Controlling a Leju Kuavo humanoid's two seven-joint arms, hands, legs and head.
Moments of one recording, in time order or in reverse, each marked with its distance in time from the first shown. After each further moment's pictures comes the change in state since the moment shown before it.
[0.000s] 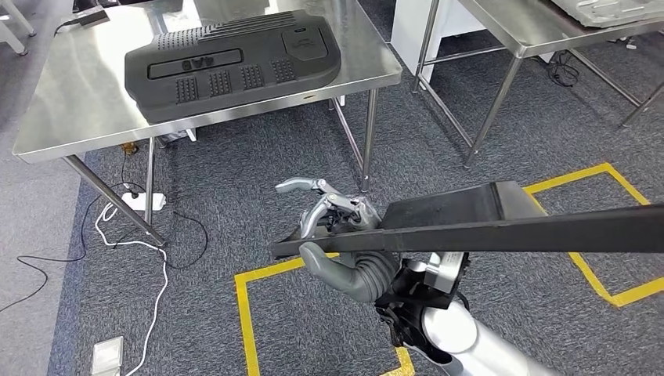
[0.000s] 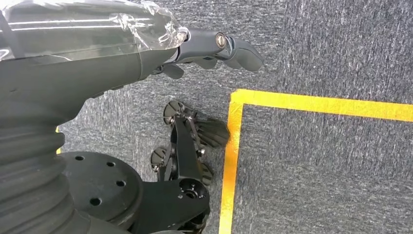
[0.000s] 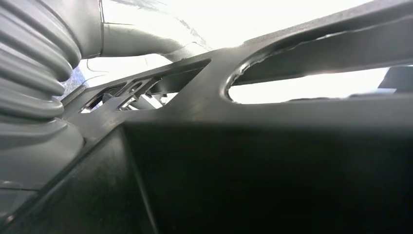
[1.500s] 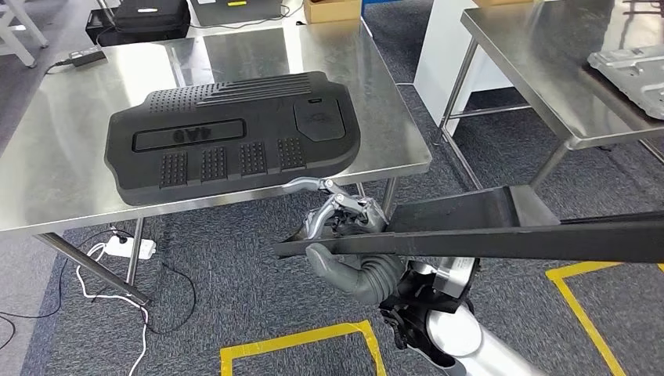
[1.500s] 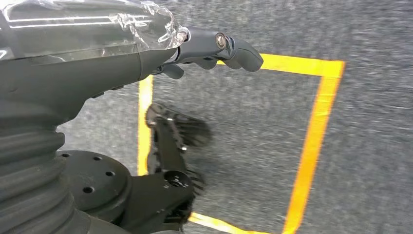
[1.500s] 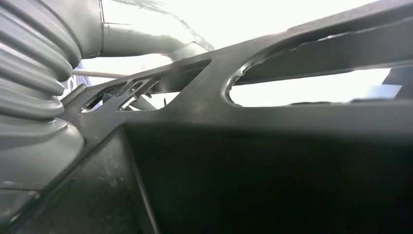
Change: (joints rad) left arm 0.000 -0.006 -0.002 -0.004 -0.016 0.017 -0.023; right arm 0.019 0.013 -0.026 -0.003 0.013 0.022 -0.004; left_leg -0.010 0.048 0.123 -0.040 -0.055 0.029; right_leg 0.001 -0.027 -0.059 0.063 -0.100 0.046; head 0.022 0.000
